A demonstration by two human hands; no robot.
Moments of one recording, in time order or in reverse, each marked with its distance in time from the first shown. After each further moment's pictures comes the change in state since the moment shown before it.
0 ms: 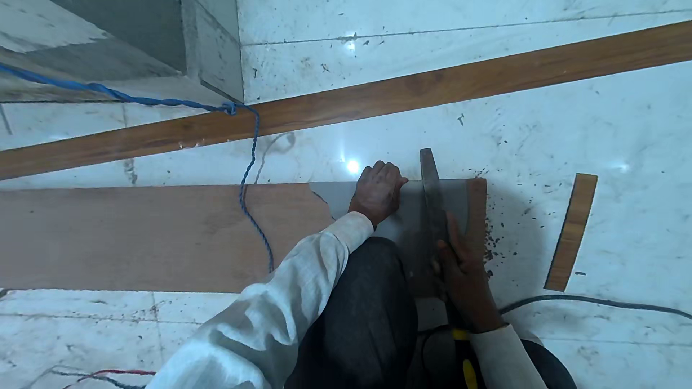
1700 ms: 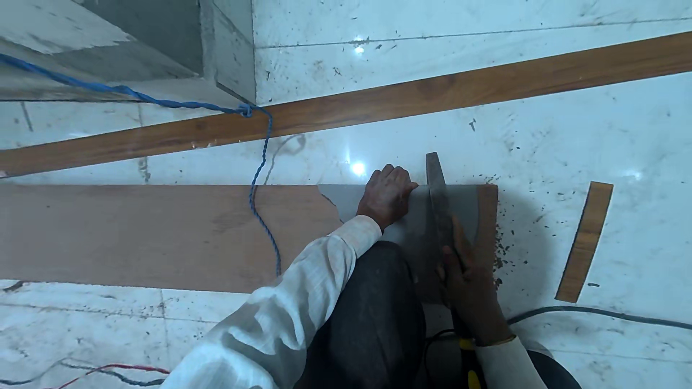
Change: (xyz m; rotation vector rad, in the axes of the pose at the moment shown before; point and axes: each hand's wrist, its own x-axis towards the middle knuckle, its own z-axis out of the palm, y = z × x) left_hand 0.000 -0.001 -0.003 -0.013 0.005 0.020; right_hand 0.000 -0.005 0.009 -0.240 0.082 -0.069
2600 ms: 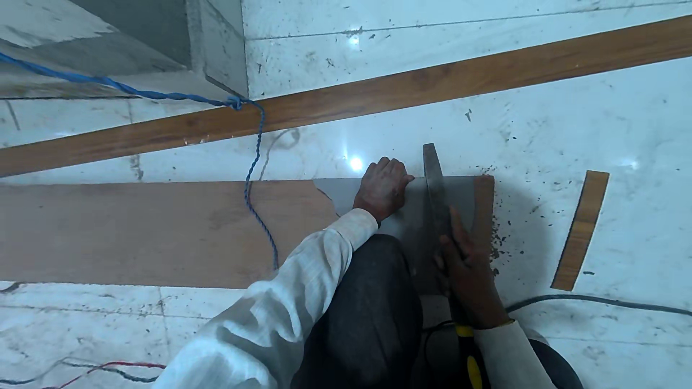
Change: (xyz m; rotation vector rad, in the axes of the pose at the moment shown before) left_hand 0.000 -0.003 0.004 -0.015 0.028 0.014; right_hand 0.004 0.004 -0.004 0.288 -0.087 0.061
